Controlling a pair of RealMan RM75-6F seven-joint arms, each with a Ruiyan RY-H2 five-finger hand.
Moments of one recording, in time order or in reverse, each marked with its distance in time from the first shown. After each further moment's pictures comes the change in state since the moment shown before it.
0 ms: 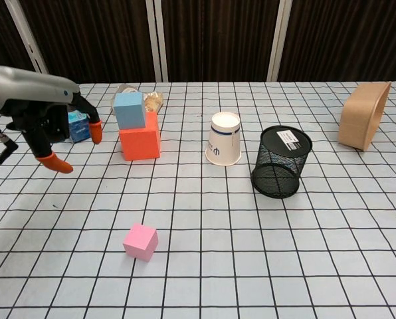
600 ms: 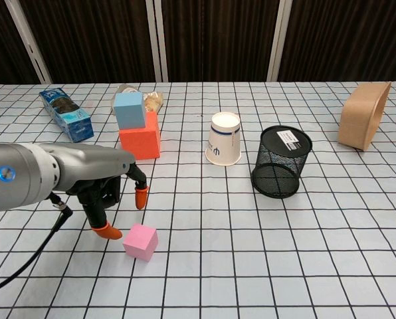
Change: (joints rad) left arm -0.059 -0.298 0.065 0.129 -0.015 0.034 0.055; right arm 0.000 0.008 0.001 0.005 0.000 -0.001 0.026
